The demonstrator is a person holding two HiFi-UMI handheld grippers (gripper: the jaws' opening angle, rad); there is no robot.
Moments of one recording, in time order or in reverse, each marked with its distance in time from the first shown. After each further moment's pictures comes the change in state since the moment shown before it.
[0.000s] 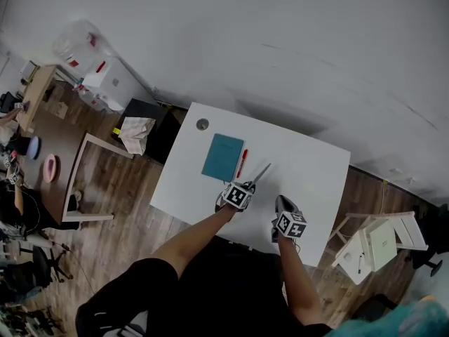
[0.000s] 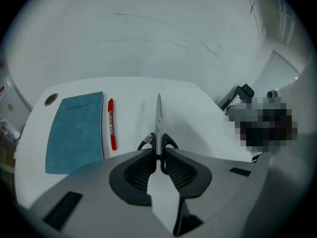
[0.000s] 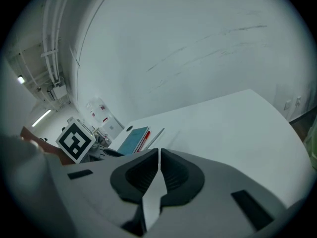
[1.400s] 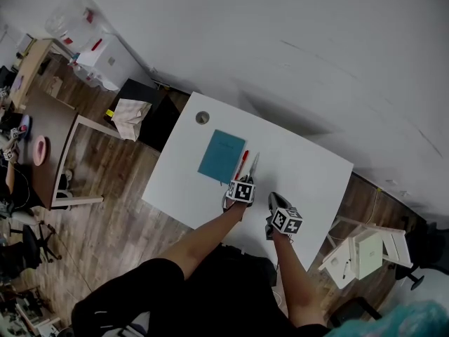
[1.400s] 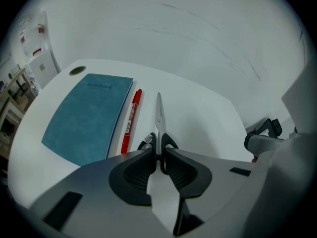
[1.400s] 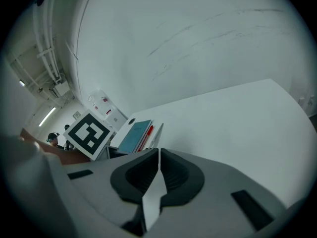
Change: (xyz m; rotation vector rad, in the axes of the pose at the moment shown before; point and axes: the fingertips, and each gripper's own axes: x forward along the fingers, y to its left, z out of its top) left arm 0.043 0.030 0.001 -0.452 0.048 0.112; right arm 0.062 0.011 0.005 -0.006 0.145 0.066
